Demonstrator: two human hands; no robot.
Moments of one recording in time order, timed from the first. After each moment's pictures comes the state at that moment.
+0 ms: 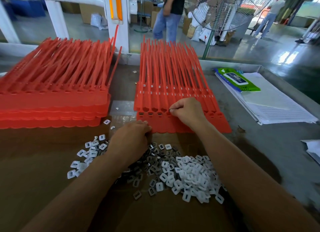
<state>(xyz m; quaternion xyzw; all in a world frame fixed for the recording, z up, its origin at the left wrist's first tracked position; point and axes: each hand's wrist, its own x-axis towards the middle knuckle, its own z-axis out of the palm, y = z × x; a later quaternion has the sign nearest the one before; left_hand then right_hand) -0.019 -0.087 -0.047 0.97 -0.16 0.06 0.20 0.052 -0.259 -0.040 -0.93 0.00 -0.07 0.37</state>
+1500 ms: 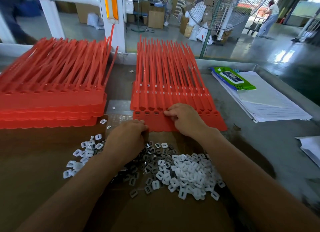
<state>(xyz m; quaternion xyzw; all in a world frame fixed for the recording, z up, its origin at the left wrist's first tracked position) -0.018 -0.089 -0.048 0.97 -0.16 0.06 0.19 0.033 -0.267 -0.040 -0.98 -0.15 -0.01 0.14</state>
